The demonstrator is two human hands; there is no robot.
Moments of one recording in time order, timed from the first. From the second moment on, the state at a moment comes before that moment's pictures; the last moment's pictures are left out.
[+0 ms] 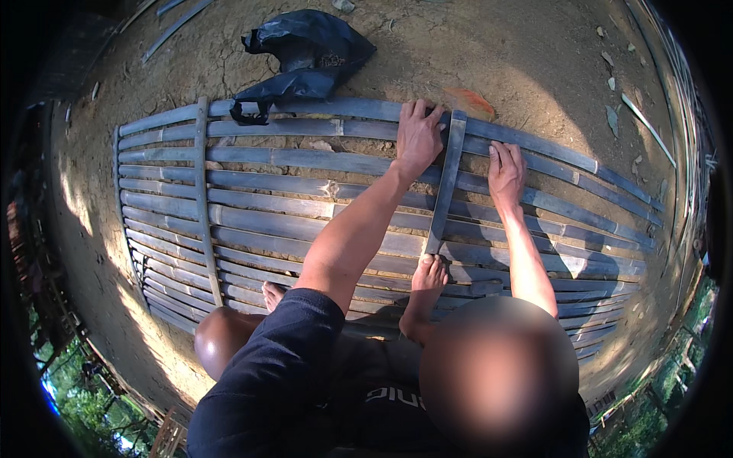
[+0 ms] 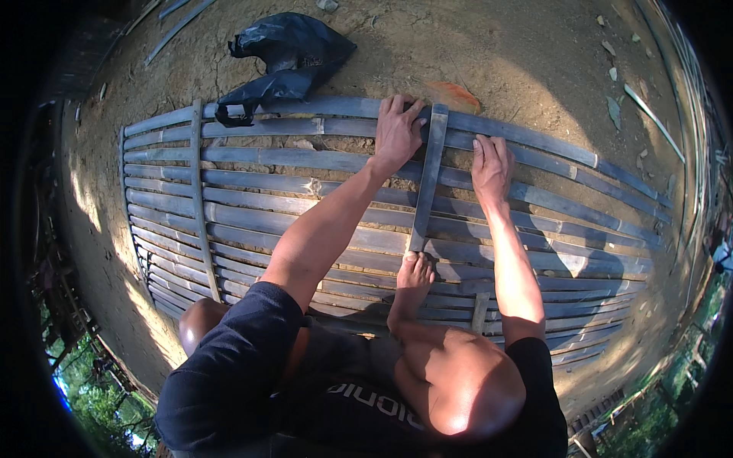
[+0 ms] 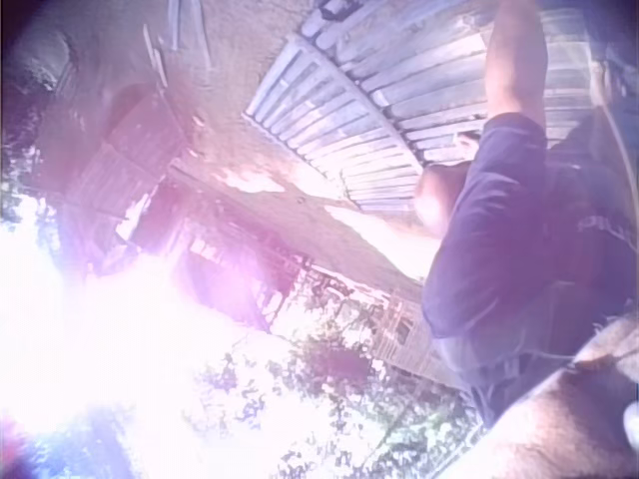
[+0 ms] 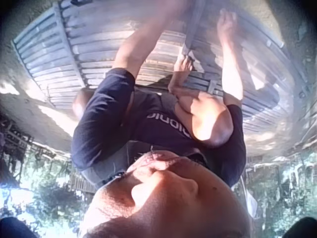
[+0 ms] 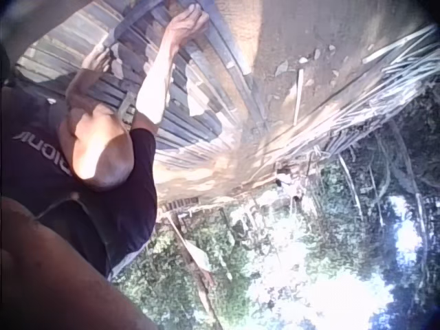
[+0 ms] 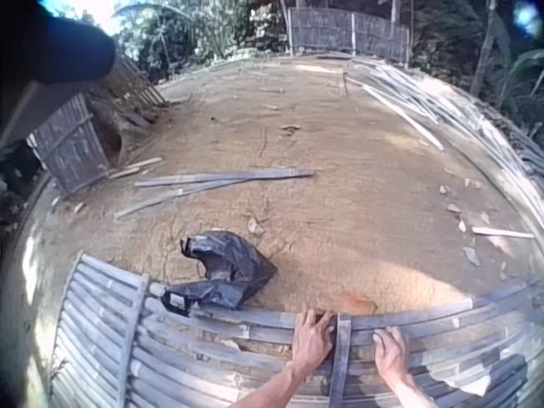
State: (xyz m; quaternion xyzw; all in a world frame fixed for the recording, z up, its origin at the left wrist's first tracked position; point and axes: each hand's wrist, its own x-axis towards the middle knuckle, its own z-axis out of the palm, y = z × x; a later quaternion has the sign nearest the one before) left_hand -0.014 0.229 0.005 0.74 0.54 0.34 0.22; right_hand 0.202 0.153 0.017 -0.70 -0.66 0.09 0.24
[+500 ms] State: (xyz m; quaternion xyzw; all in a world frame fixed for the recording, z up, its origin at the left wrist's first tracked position) left_hand -0.011 0.231 0.004 0.74 0.55 0.32 0.22; right_hand 0.234 0.208 0.023 -0.66 -0.72 0.12 0.19
